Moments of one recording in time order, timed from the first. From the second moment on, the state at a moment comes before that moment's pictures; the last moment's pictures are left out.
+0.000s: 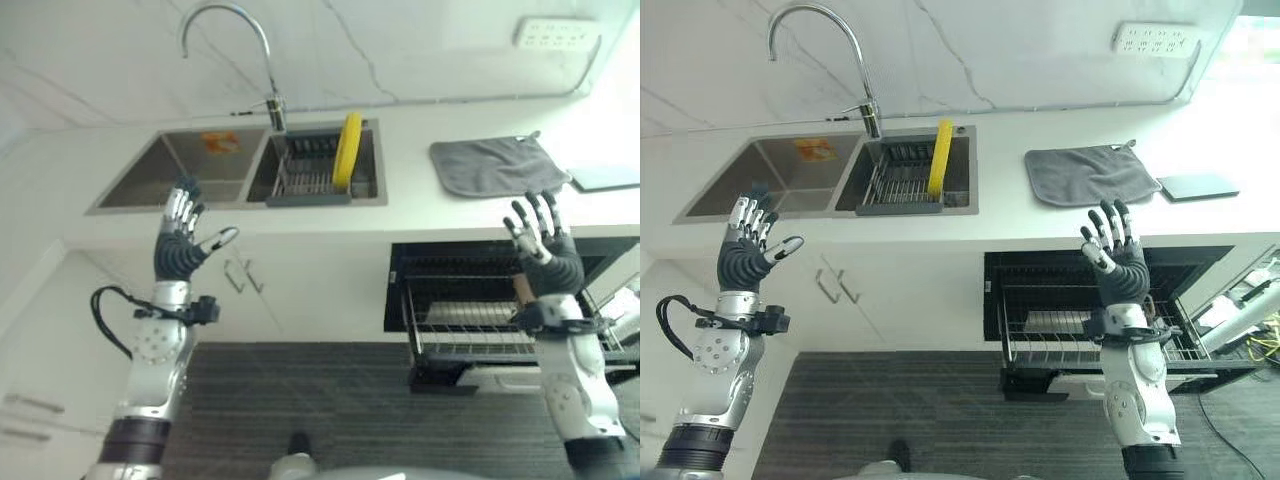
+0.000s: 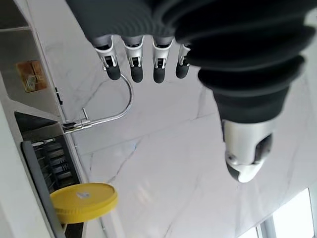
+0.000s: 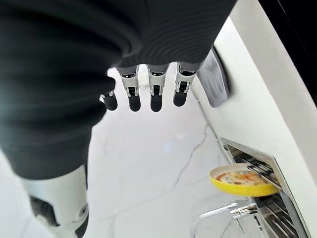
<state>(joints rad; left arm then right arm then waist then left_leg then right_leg) -0.06 0.52 0.06 0.02 -0.30 -0.37 0.11 0.01 -0.38 -0.05 -0.12 0.77 -0.26 0.07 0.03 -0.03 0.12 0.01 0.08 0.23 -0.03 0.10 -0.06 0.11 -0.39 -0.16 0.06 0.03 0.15</state>
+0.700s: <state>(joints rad) -0.05 0.46 0.00 0.04 -0.21 -0.33 0.15 -0.11 -0.42 0.03 -0.11 0.76 -0.21 0.09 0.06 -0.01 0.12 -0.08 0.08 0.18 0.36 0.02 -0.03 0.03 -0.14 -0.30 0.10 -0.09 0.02</state>
